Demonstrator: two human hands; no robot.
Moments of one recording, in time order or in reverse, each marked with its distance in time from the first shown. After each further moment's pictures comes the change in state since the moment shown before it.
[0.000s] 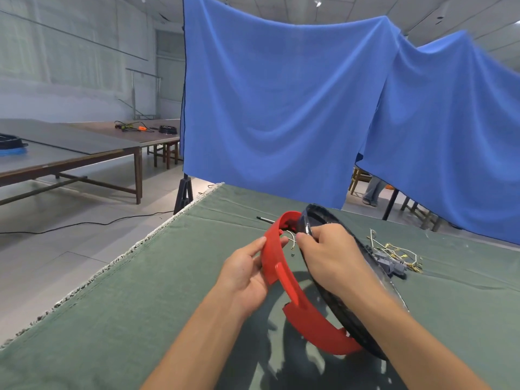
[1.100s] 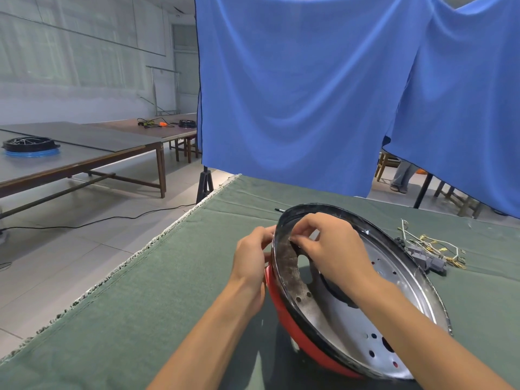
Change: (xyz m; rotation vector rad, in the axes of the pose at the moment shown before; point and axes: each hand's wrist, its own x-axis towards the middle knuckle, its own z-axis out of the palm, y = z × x) left_hand 0.023 0.000 -0.019 0.508 0.023 0.380; right_hand 0.044 0.040 0.046 0.003 0.024 -0.295
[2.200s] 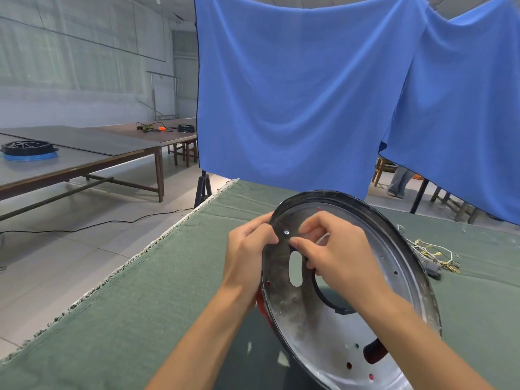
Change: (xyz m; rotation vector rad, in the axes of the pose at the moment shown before) left_hand -0.019 0.023 0.006 0.105 -0.111 0.312; right_hand -0.018 -0.020 -0.022 0.222 0.048 0.110
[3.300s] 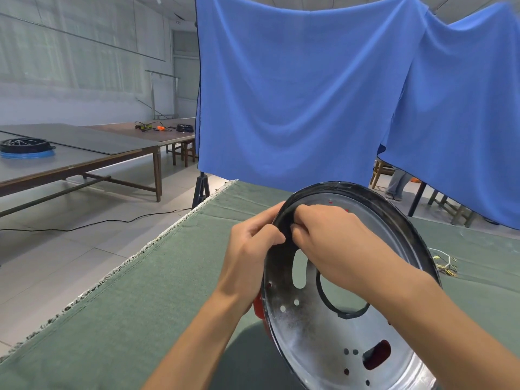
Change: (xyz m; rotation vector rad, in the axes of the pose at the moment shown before) left_hand -0.004 0.014 0.003 -0.044 -0.158 0.132; right_hand 0.014 -0.038 -0.021 -0.609 -0.298 -0.271
